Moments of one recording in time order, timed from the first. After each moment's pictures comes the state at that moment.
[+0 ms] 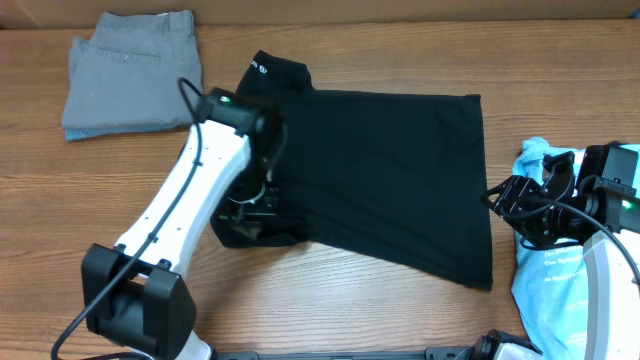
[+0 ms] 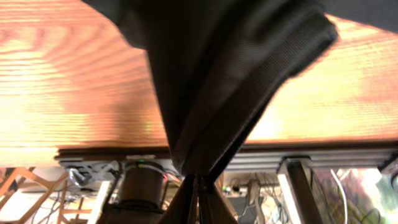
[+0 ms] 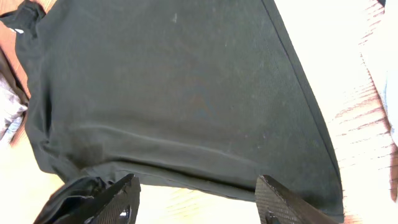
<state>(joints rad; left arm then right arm) -0.37 1.76 1.55 -1.69 0.11 -0.32 -0.35 1.21 1.01 -1.10 -0.47 0.25</state>
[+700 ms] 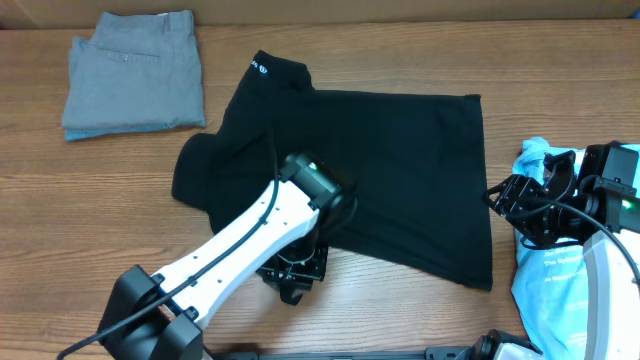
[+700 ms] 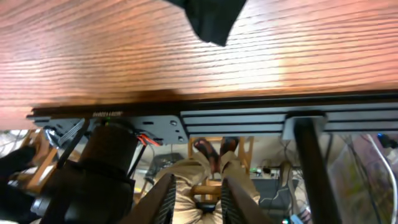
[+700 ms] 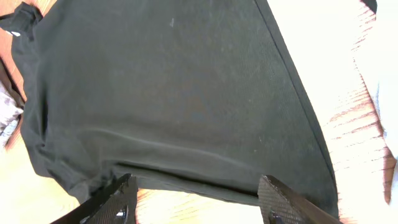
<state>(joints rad) -0.77 1.68 1.38 -1.69 0.15 -0.60 -0.35 1.21 1.01 -1.09 -0.46 0.25</state>
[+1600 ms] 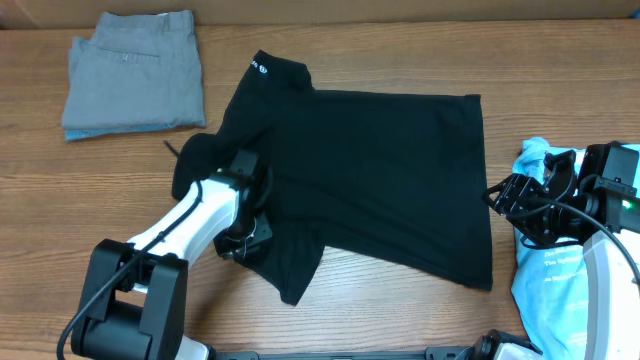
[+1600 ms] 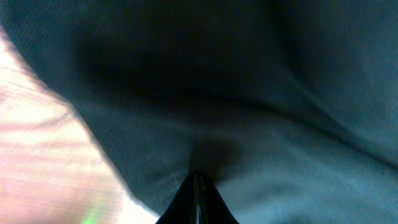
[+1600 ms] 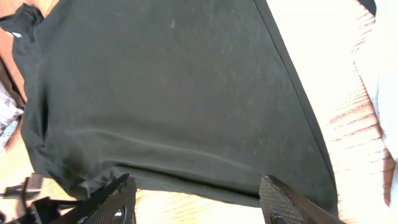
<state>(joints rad) -0.30 1.68 0.90 -0.90 0.03 -0.65 -0.35 1.21 1.01 -1.08 -0.46 0.25</state>
